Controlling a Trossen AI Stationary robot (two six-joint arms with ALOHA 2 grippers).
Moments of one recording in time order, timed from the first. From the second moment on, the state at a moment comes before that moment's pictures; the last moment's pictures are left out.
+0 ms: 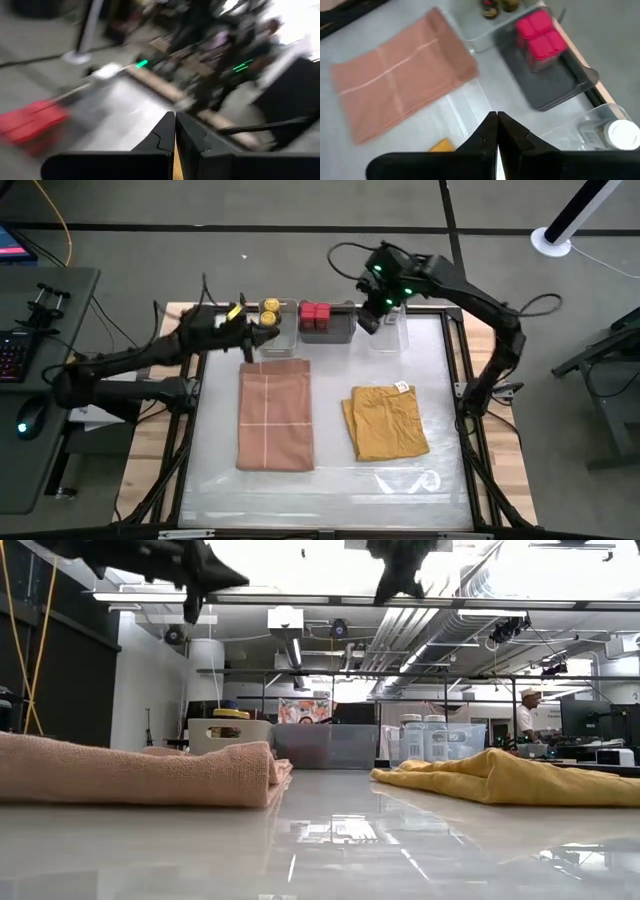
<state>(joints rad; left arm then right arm) 0.46 0.89 0.67 0.09 0.19 -0.41 -0.49 1.73 1.98 -1.25 -0.18 0.04</state>
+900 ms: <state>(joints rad) 0.10 0.37 0.13 0.55 -0.09 -0.55 0.32 1.18 1.96 -1.55 0.44 0.72</state>
